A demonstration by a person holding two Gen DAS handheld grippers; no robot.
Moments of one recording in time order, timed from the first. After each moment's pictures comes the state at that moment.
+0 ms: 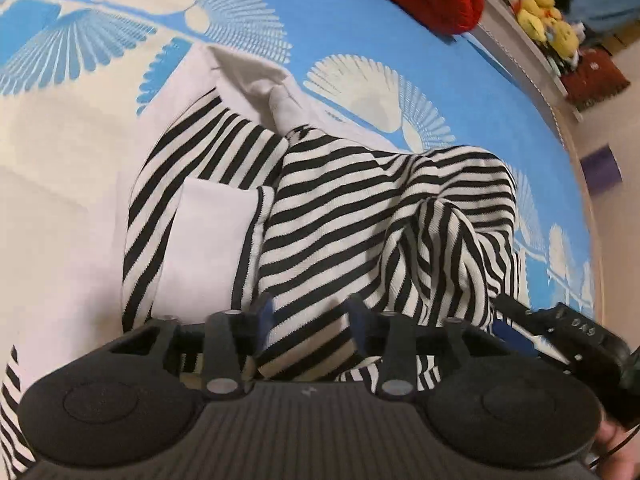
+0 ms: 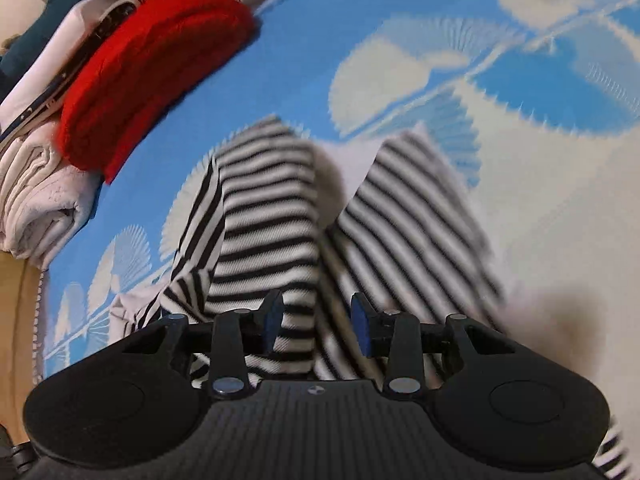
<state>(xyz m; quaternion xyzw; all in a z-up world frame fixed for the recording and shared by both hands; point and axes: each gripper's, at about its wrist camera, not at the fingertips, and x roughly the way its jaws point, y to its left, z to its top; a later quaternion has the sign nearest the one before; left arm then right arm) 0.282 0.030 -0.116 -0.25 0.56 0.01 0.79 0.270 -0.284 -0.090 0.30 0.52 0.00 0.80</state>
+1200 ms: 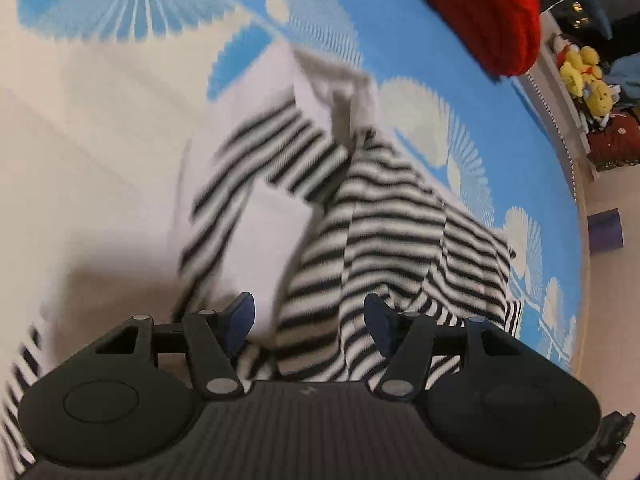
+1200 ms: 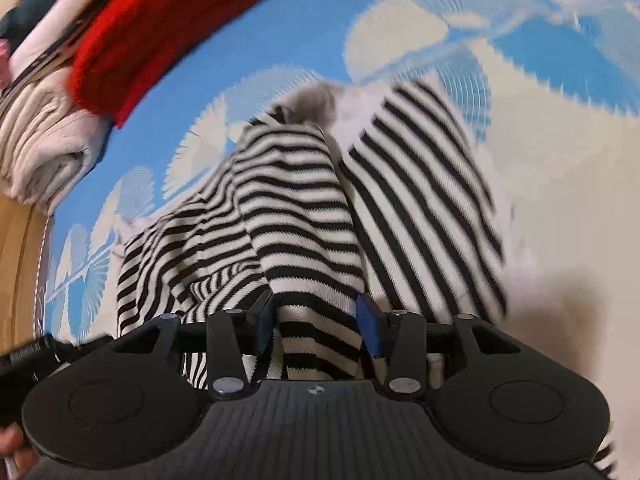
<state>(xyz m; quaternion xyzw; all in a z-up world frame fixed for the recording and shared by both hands) 0.269 0.073 -0.117 -0.34 0.57 0.05 0.75 0.265 -0.286 -0.106 0.27 0.57 0.03 0.78</state>
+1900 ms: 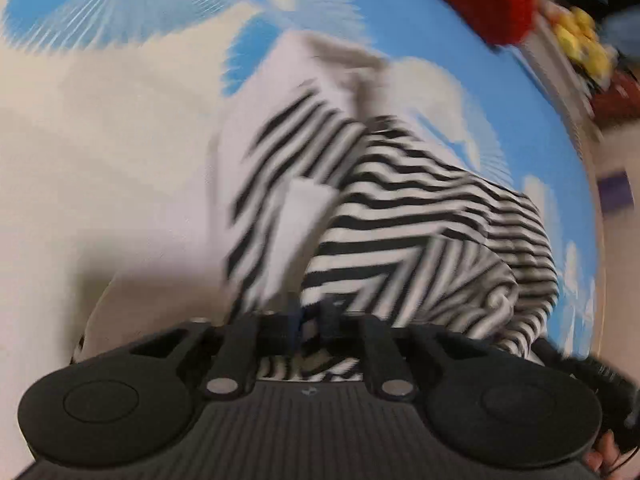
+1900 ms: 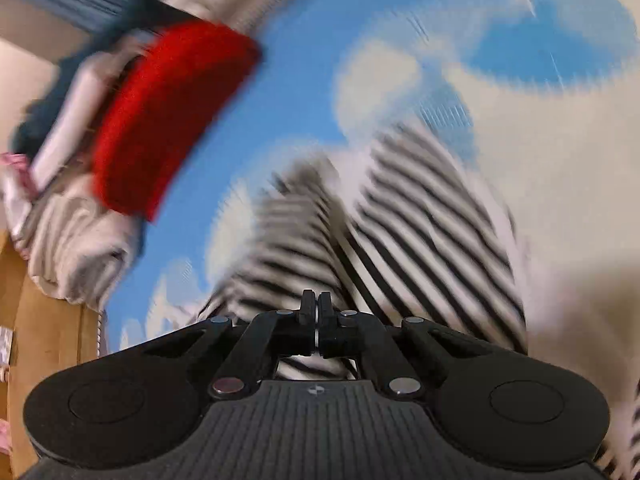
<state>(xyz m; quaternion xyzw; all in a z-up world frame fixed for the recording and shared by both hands) 0.262 0.098 -0.127 -0.30 0.59 0.03 0.75 0.243 -0.312 -0.099 0.40 0.50 0.01 0.77</state>
